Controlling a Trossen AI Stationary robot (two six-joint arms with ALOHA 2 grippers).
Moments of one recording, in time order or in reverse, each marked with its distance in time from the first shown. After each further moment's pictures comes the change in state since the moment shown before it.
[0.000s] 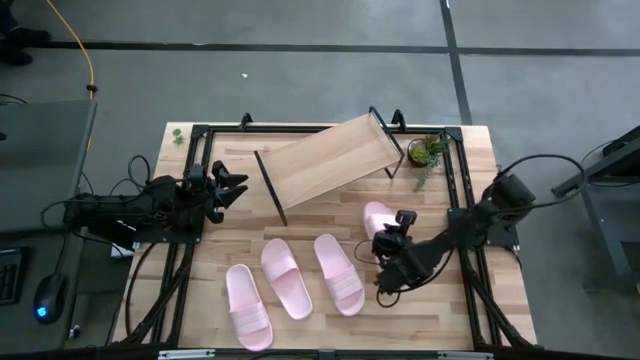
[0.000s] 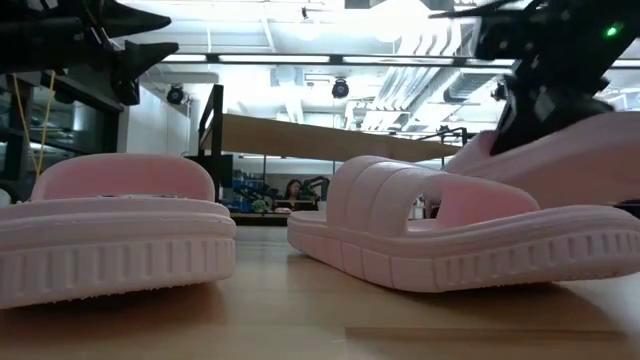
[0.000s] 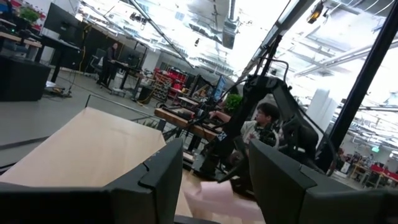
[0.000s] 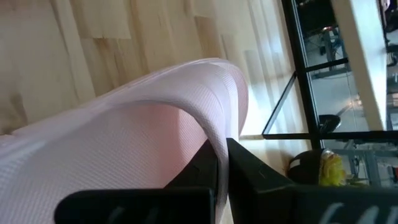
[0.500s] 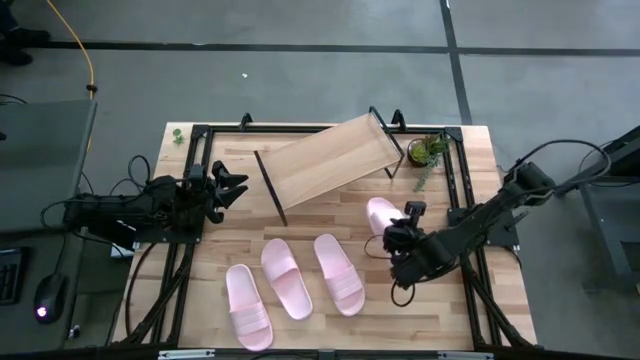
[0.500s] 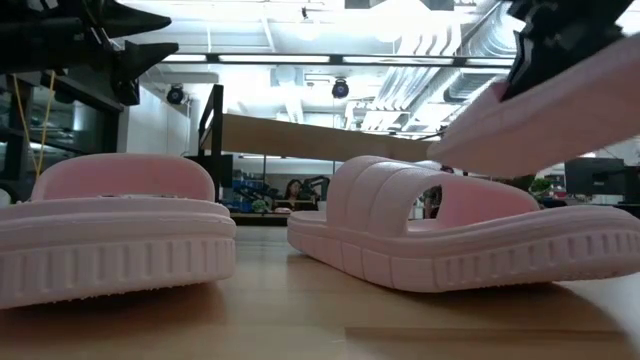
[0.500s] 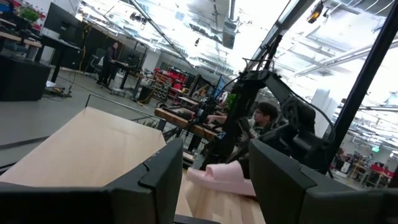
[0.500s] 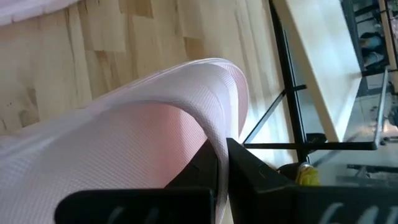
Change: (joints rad) left arm 0.000 0.000 0.000 0.000 0.000 0.000; right arm 0.014 -0.209 0.000 -0.049 0.000 -0.142
